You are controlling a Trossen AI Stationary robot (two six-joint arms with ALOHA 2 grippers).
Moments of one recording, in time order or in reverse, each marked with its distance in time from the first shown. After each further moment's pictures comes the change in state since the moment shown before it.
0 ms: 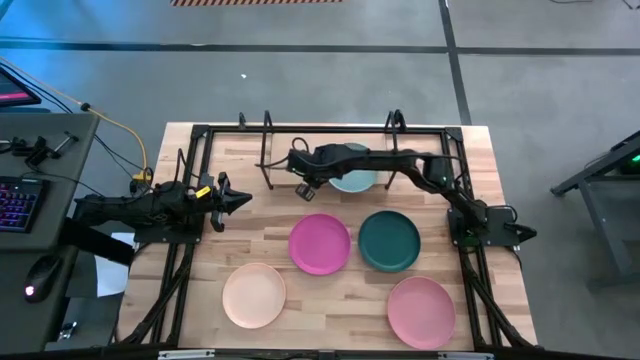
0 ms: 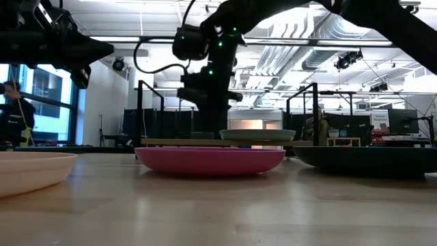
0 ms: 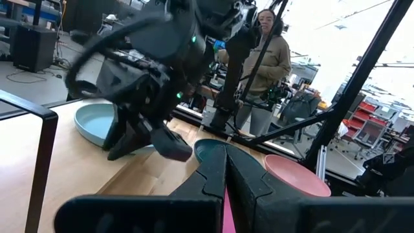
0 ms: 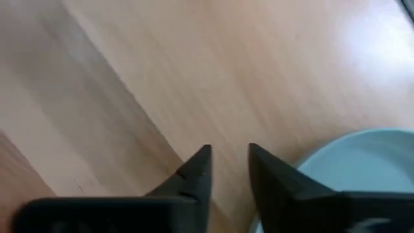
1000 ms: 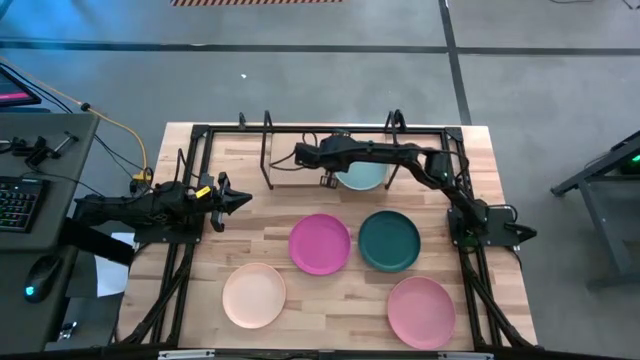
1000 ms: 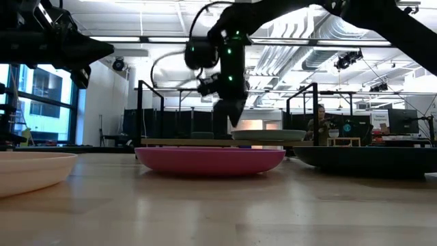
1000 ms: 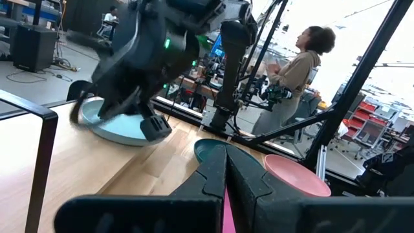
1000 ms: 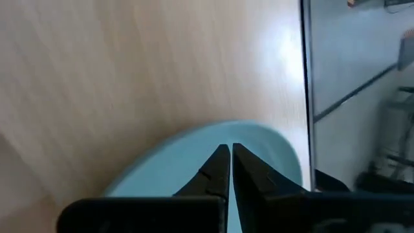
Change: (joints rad) left arm 0.000 0.000 0.000 0.000 0.000 0.000; right arm -0.058 -0.019 -0.001 -0.197 0.257 -0.333
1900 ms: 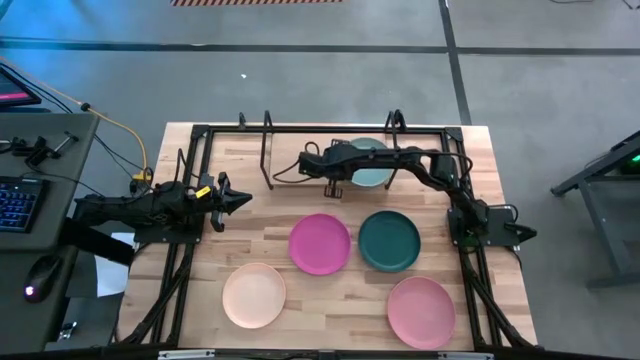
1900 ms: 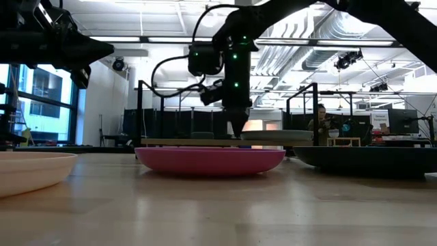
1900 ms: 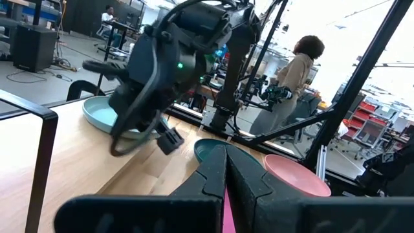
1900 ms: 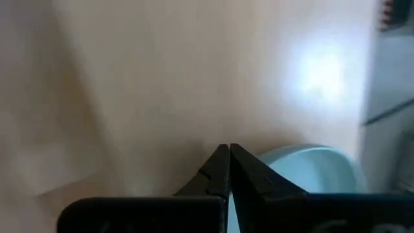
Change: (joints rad) left arm 0.000 0.000 0.000 0.000 0.000 0.000; right arm 0.021 -0.046 -0.172 0.117 -0.047 -0.107
